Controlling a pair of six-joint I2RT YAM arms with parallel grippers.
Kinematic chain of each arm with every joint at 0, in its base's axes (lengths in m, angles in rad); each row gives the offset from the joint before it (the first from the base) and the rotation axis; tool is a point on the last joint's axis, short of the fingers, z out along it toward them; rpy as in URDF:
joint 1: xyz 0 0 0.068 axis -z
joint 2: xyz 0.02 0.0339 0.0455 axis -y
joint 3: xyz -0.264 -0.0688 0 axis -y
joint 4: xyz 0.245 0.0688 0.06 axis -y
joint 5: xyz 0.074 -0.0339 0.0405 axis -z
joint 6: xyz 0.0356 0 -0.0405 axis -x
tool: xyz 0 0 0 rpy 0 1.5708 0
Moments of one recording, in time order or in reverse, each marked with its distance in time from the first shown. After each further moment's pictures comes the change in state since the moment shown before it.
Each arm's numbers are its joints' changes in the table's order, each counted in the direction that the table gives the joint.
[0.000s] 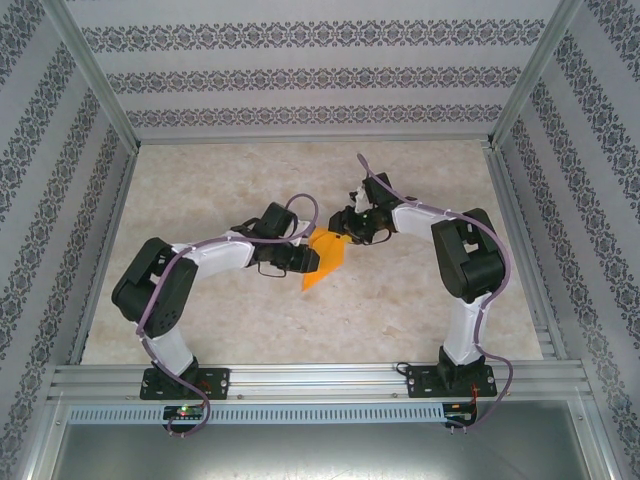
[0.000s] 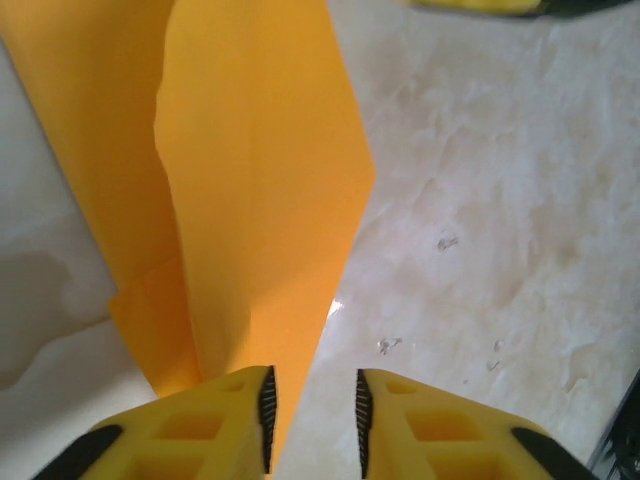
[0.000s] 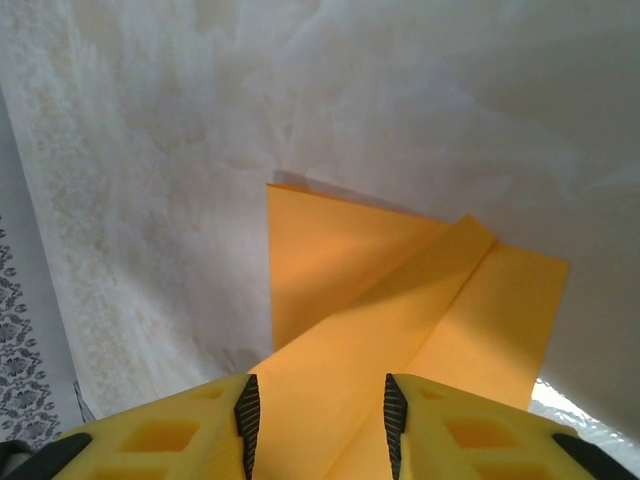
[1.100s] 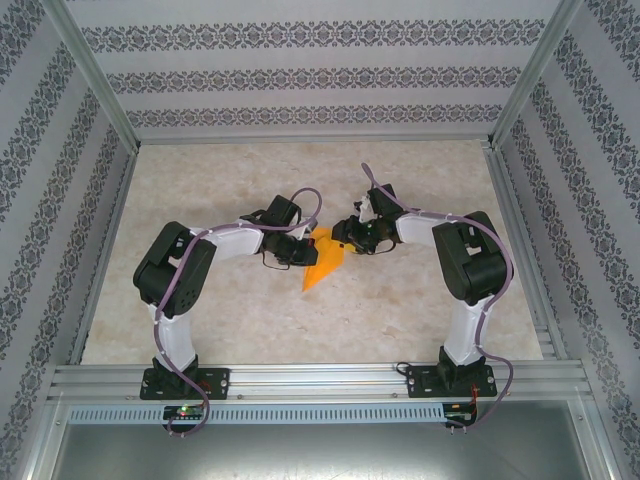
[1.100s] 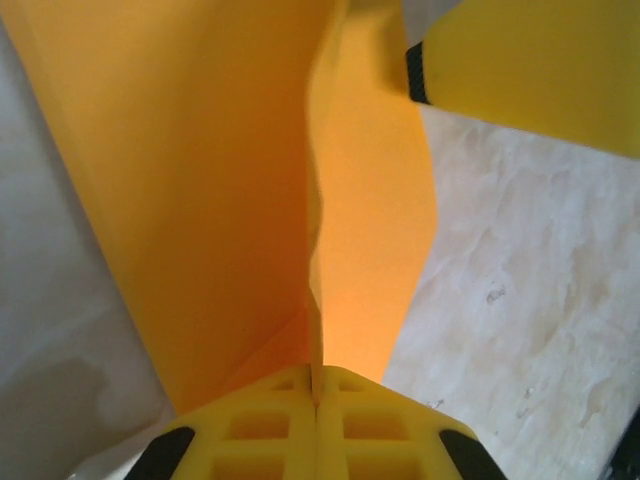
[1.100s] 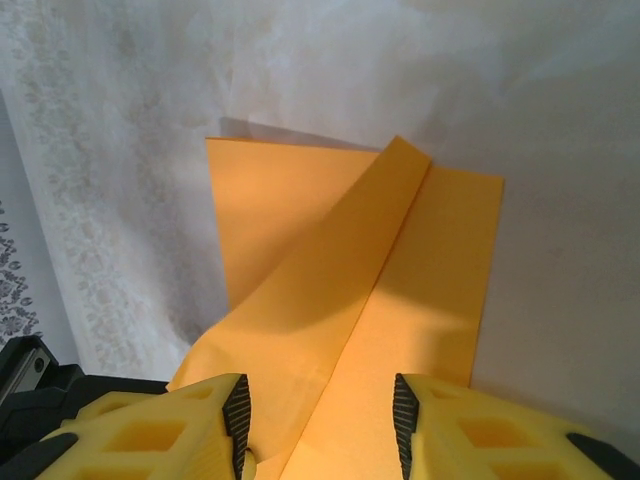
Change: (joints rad) left arm -0.045 -0.175 0.121 -0.033 0.085 0.001; right arm 0.008 0.033 -0.135 0.116 -0.034 -0.032
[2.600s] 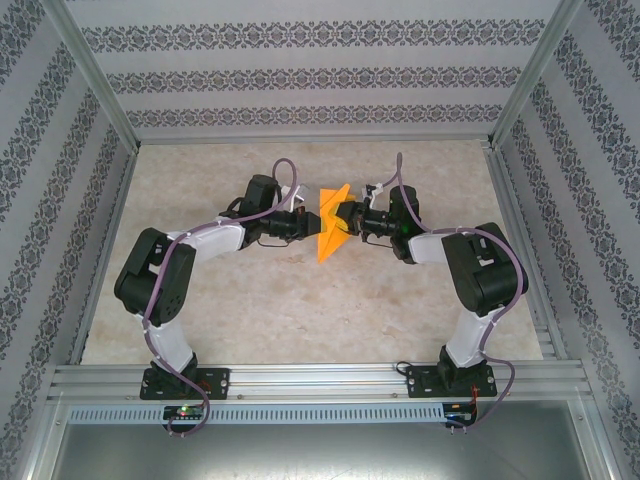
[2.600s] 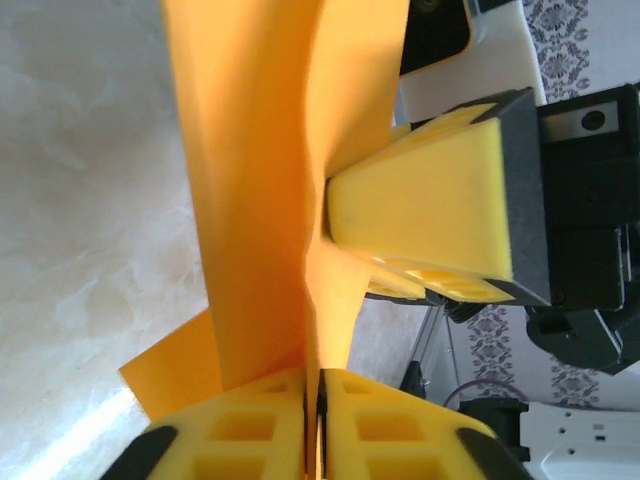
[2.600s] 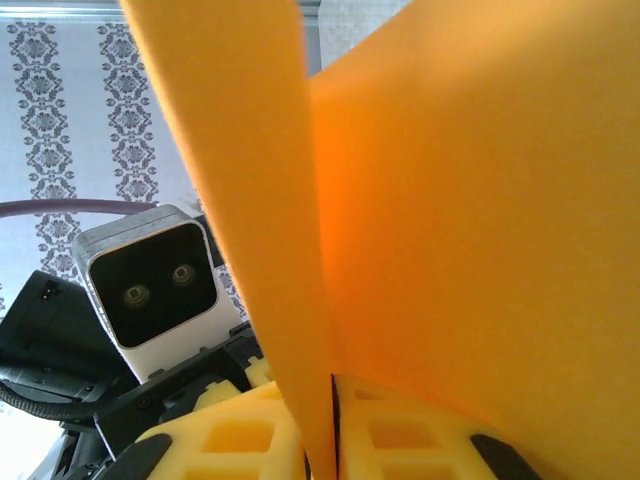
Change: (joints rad) left arm -0.092 0.110 -0.046 0.386 0.306 0.331; right arm 0.036 0.099 -0.250 0.891 -0.215 -0.647
